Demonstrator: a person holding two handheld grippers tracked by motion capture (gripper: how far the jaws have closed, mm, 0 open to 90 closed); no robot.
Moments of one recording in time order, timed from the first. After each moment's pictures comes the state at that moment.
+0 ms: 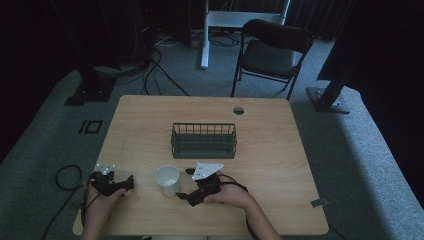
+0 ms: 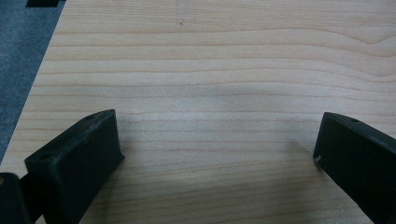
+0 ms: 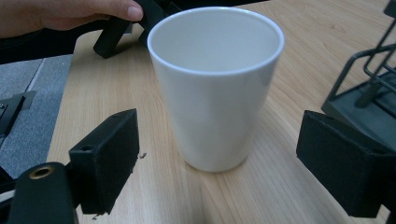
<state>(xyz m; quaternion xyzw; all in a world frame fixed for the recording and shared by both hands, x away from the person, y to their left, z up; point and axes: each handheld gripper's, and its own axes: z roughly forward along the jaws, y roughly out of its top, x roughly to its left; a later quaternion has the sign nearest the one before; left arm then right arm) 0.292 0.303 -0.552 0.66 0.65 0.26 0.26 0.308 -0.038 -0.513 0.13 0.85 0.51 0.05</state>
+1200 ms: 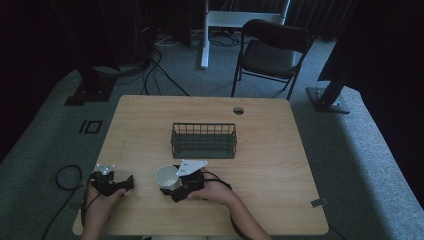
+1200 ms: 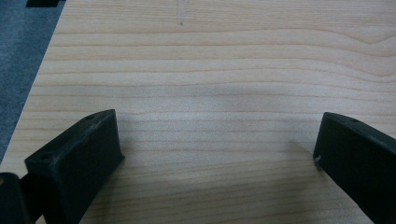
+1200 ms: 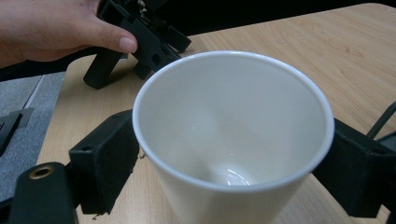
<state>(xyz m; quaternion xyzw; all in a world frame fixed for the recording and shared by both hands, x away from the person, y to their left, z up) 0.292 0.303 -0.552 0.66 0.65 0.26 0.26 0.318 0.008 -0.516 0.14 0.84 0.53 0.05</state>
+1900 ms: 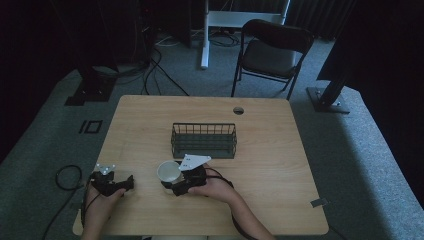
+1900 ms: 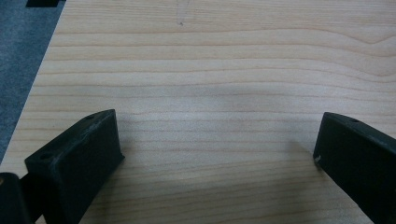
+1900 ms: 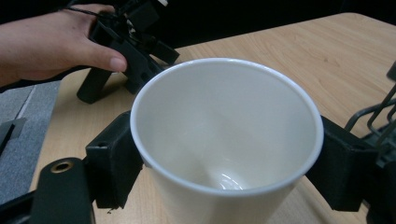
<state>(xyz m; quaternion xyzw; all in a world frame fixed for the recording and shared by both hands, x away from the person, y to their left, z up) 0.292 0.303 -0.552 0.66 0.65 0.26 0.26 0.324 0.002 -0.501 0.15 0.83 0.53 0.06</state>
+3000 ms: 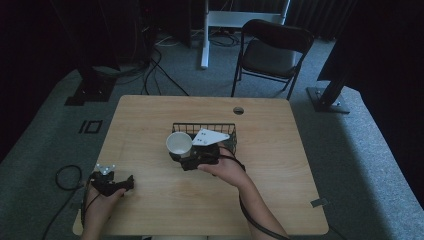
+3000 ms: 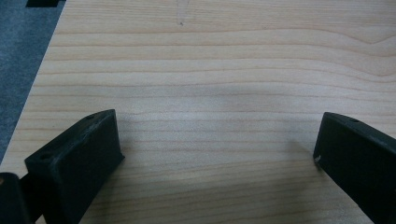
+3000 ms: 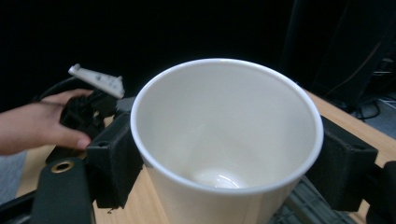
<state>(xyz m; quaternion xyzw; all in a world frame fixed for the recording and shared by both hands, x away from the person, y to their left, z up) 0.292 0.303 -0.552 0.66 0.65 0.26 0.26 0.346 -0.031 -0.417 0.18 0.79 0.57 0.14</state>
